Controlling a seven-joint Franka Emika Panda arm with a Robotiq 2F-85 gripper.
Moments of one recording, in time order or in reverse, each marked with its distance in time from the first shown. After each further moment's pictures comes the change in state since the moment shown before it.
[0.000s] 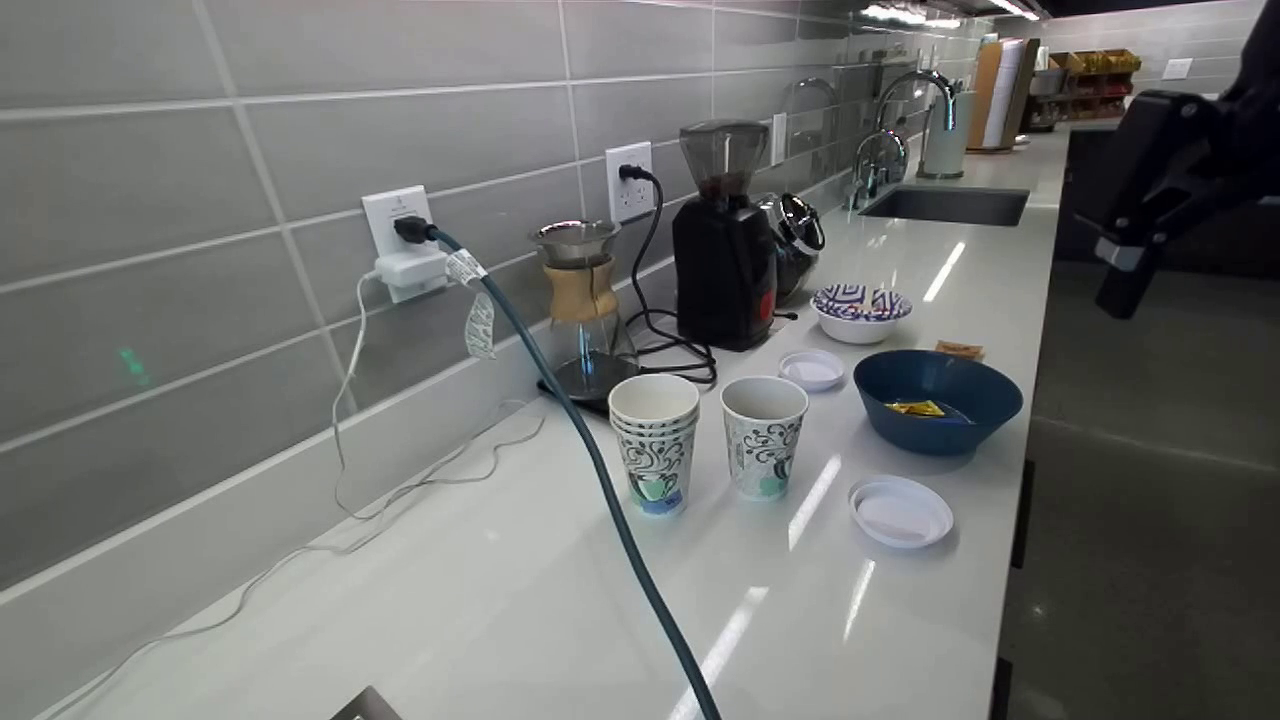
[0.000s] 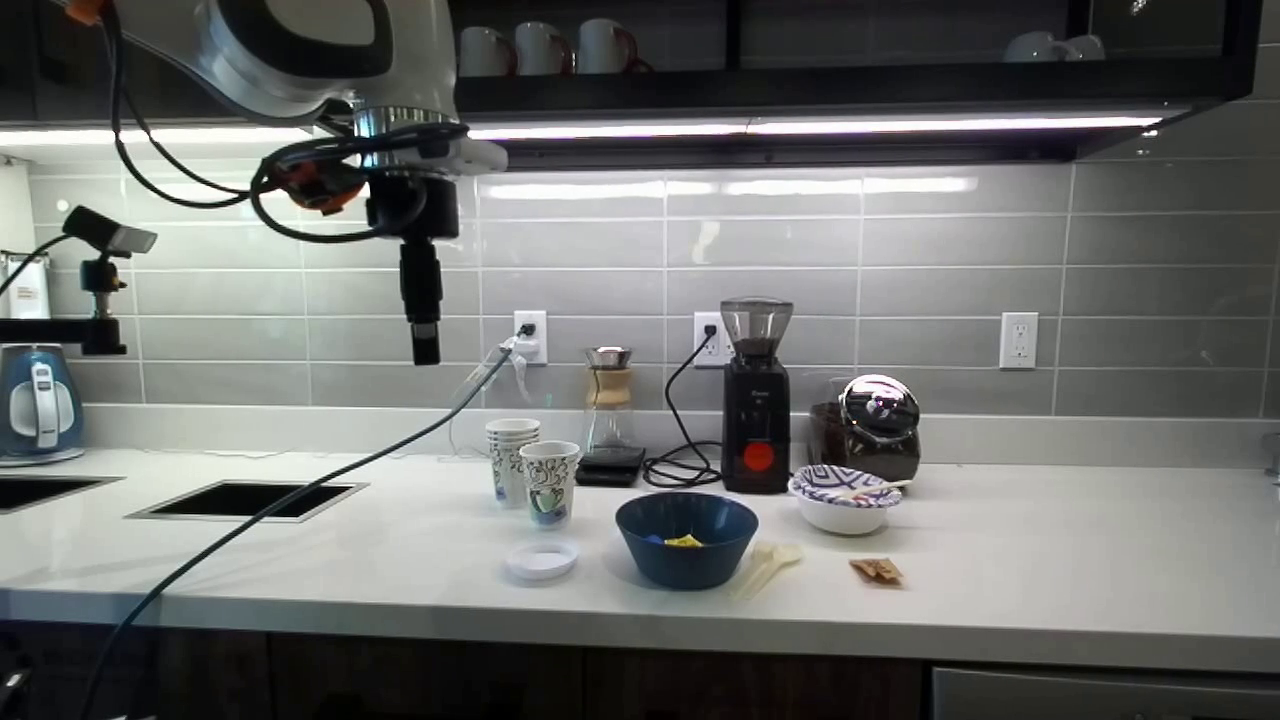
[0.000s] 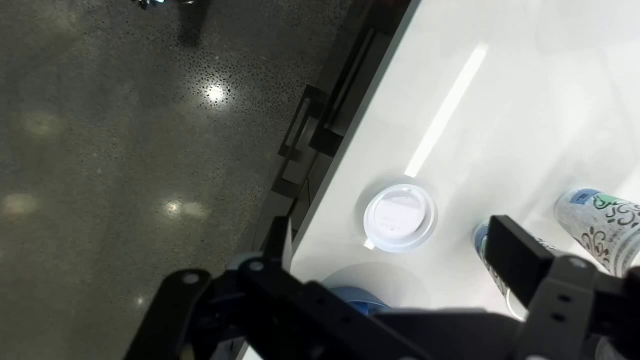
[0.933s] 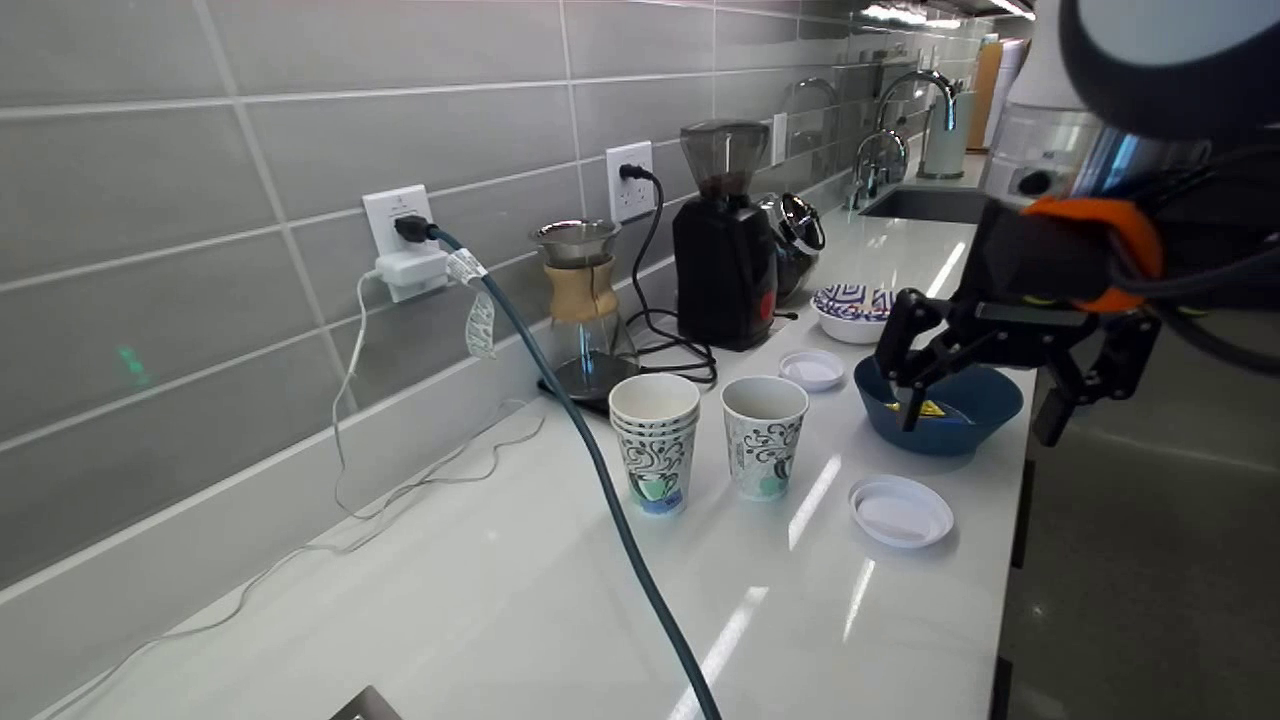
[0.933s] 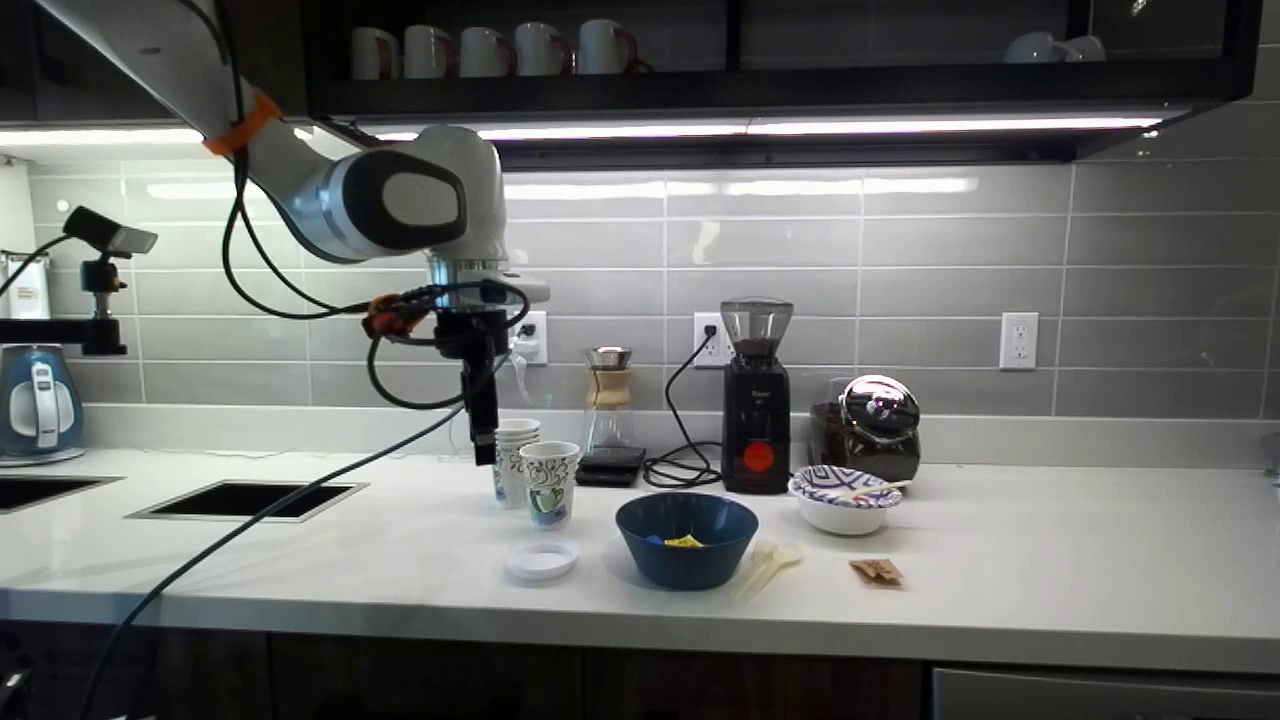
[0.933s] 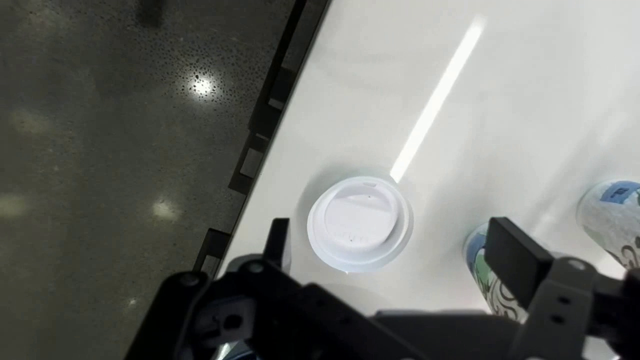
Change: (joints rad) arm 0.004 0.385 0.124 0.003 -0.039 0.397 0.134
